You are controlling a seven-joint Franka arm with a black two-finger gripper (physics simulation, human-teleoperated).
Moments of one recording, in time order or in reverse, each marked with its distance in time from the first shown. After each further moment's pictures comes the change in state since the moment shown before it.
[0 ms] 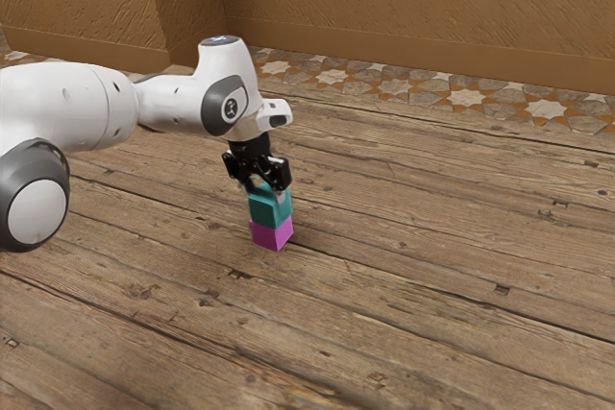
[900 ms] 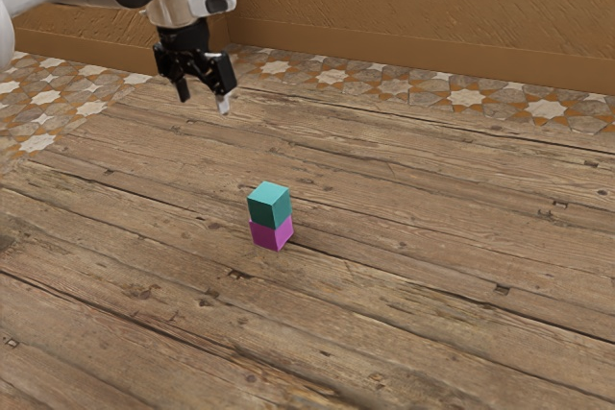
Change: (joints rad) arm -0.002 -0.377 0.003 0.080 0.133 -0.436 0.015
